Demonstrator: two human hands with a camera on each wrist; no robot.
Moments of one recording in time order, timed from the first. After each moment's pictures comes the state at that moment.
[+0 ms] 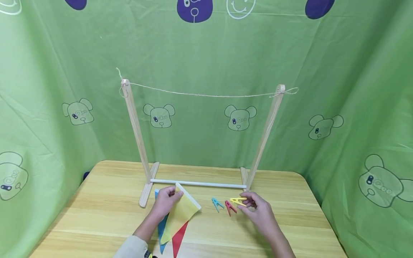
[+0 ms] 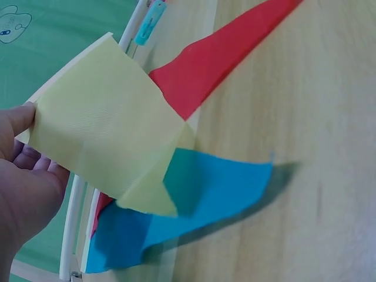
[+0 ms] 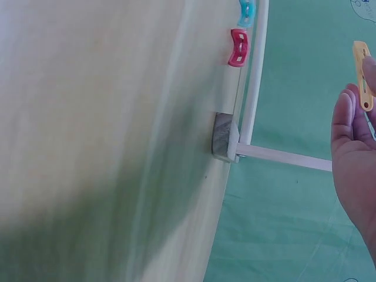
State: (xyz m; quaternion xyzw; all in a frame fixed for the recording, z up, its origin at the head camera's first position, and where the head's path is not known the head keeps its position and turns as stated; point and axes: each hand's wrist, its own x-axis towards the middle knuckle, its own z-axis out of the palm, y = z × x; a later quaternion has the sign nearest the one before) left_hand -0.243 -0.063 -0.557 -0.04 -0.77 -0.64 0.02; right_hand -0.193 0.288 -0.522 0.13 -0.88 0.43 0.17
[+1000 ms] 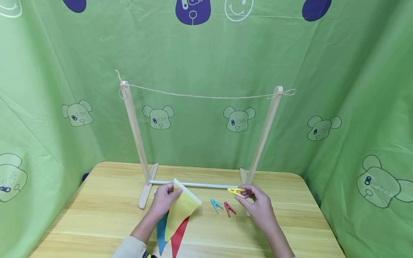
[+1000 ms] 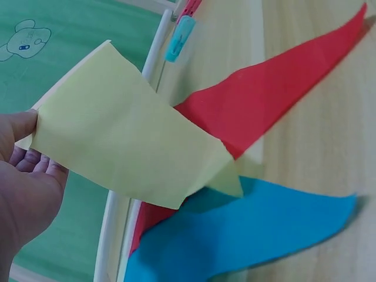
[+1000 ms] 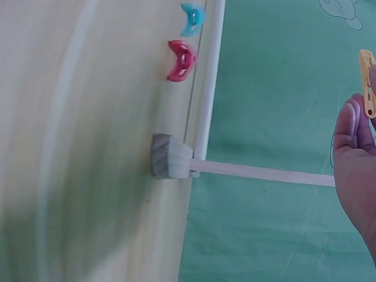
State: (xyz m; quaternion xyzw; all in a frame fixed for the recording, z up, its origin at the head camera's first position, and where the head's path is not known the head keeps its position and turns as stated) left_hand -0.240 -0.061 -0.528 -0.04 -0.78 -0.63 0.03; right_hand -0.201 0.276 -0.490 0.14 -0.84 0.49 0.21
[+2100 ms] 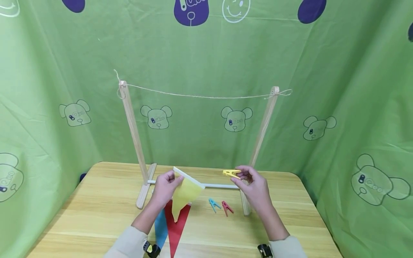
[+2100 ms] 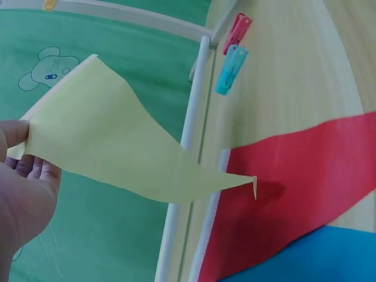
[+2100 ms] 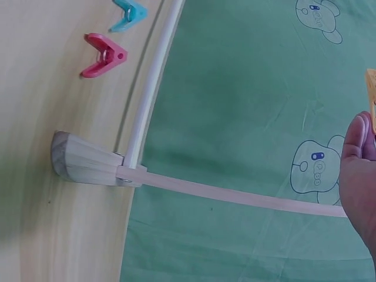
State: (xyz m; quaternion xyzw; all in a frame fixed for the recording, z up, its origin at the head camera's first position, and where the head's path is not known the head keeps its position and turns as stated) left_hand -0.246 -0.045 -0.481 -0.06 -0.74 -0.67 0.08; right_hand -0.220 0.264 -0.435 0.12 -0.82 0.52 0.20
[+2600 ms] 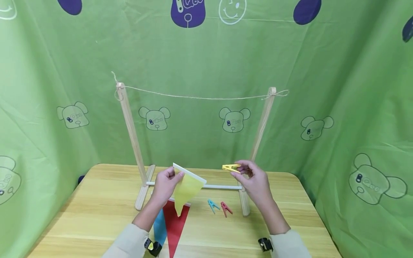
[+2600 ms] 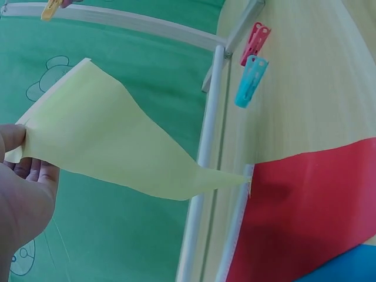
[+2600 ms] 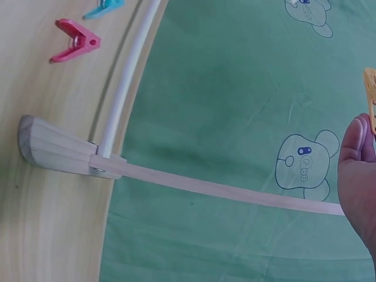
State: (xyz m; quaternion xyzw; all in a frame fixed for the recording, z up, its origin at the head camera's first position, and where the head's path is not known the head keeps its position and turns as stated) left_hand -0.251 -0.035 -0.465 -0.06 -0.72 -0.69 0.09; right_hand -0.229 0.267 -0.417 0.14 -0.81 0.52 0.22
